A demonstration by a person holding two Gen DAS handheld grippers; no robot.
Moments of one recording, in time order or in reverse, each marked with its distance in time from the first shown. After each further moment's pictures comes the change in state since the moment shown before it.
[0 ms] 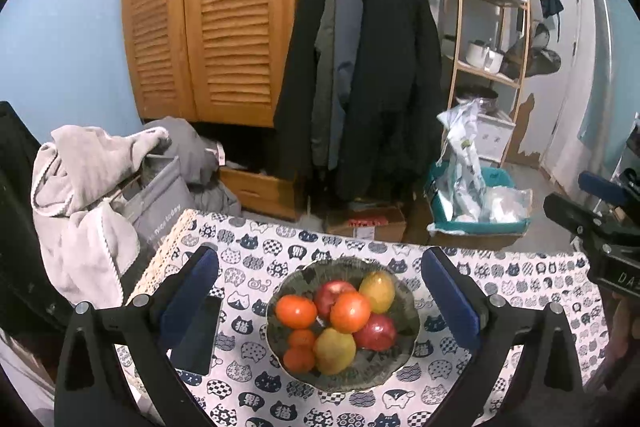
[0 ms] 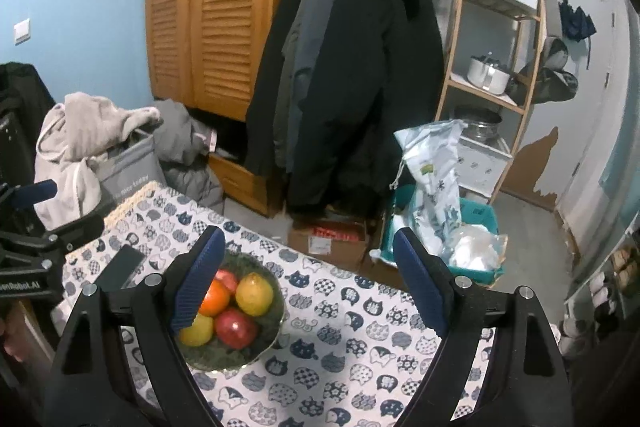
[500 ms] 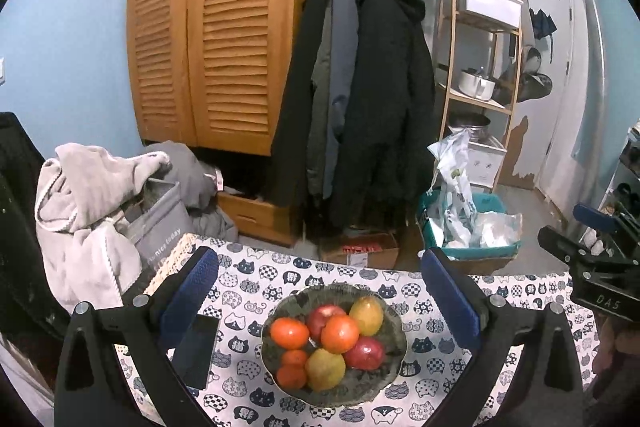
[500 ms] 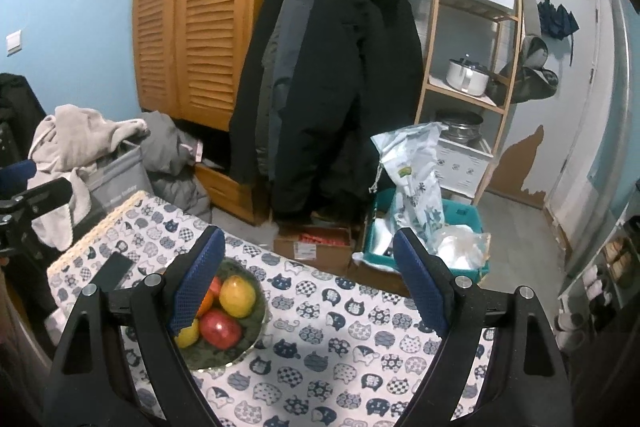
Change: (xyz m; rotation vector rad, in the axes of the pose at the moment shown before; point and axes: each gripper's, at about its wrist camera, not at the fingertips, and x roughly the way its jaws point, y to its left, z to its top) left arm -0.025 -0.009 0.012 -0.003 -0.093 -0.003; right arm -0.013 -0.021 -0.007 0.026 -0.023 -0.031
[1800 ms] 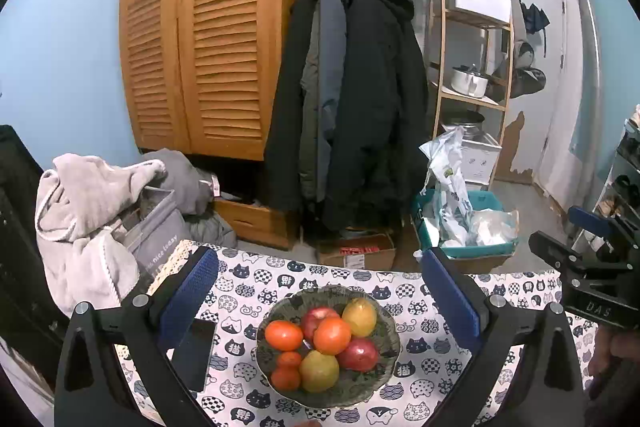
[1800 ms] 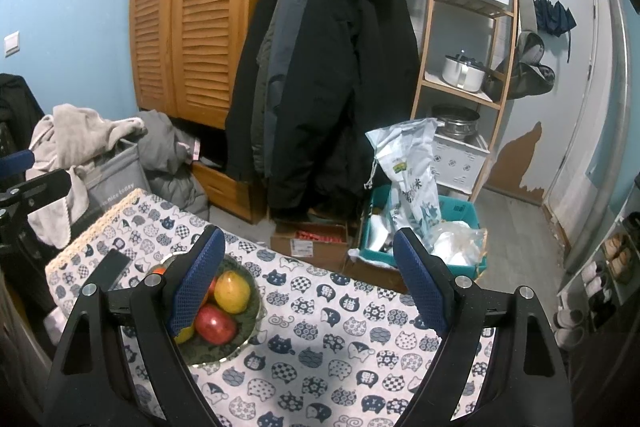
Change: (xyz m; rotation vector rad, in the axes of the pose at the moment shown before) left arm -0.007 -0.019 0.005 0.024 0.000 -0.003; right arm 0.000 -0.006 -0.003 0.002 0.004 -0.003
